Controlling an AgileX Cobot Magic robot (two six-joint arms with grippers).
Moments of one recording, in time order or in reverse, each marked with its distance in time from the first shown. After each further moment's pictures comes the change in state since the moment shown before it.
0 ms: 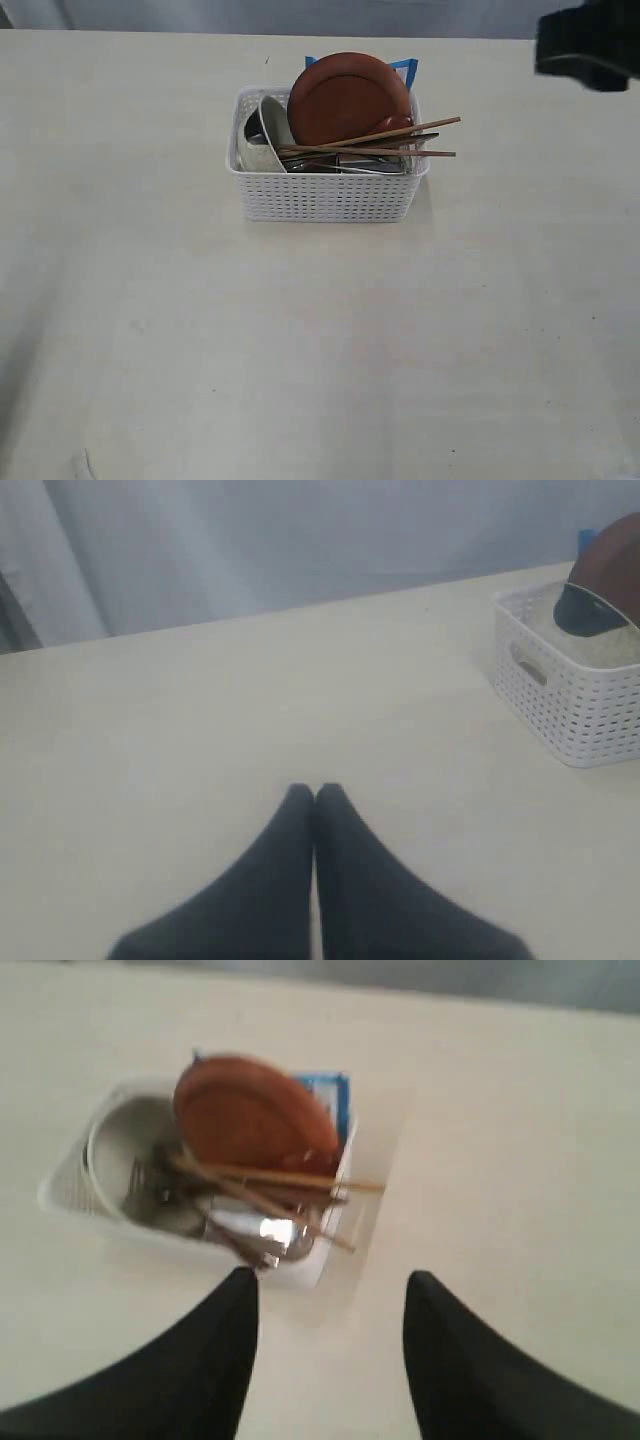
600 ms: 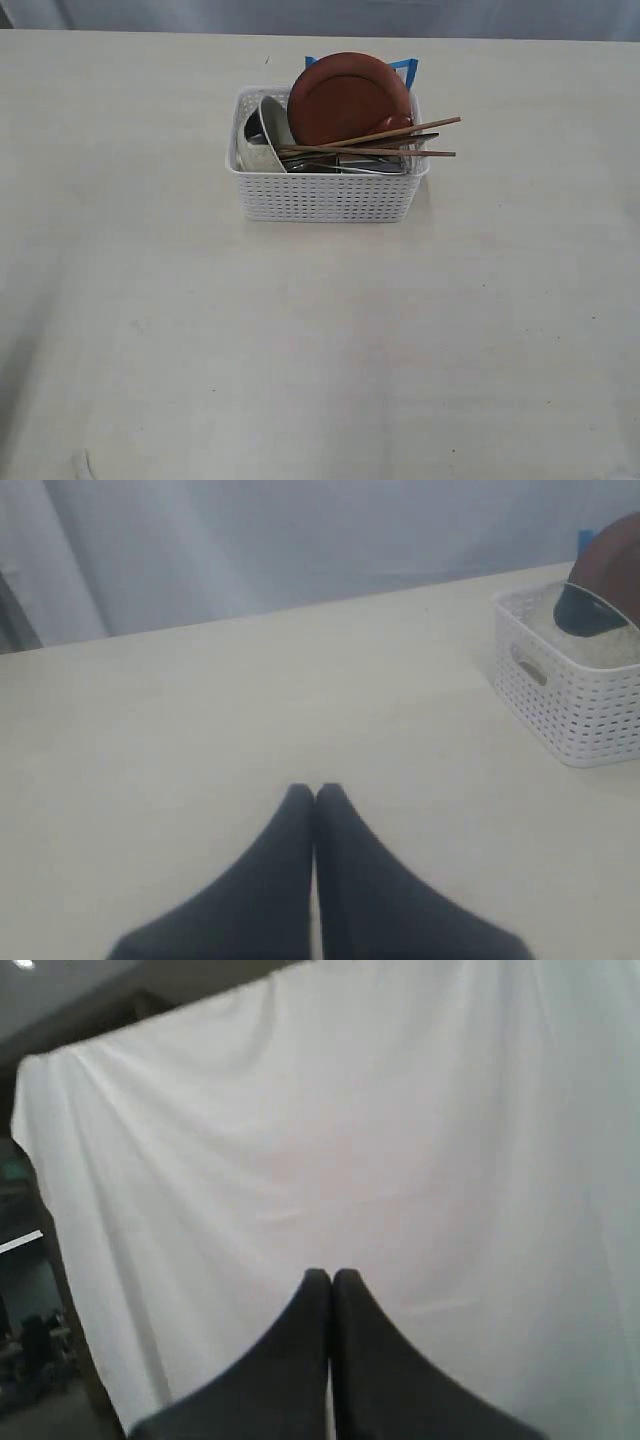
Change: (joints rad) left arm 0.000 0.000 0.000 0.000 0.000 0.000; right arm -0.232 -0.864 0.548 -0.141 -0.779 0.419
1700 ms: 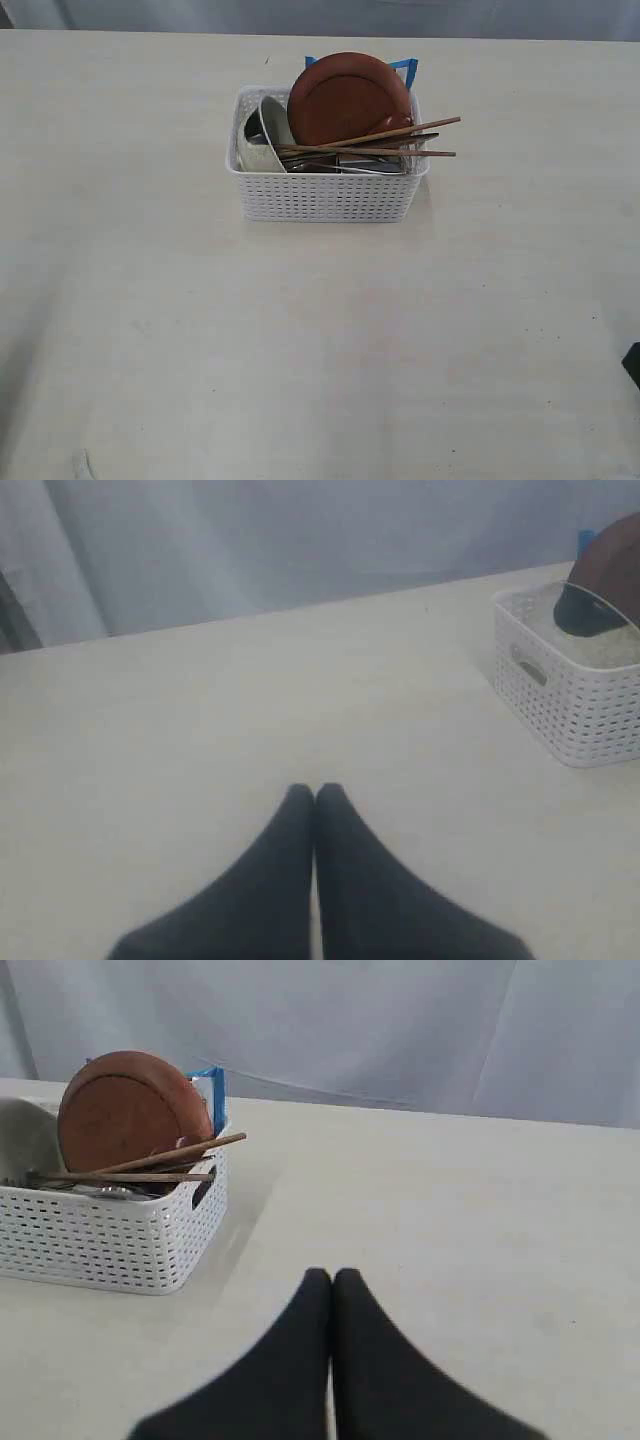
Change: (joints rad) left arm 0.000 0.000 0.000 0.000 0.000 0.000; right arm 0.000 -0.177 0.384 0.138 0.347 -0.533
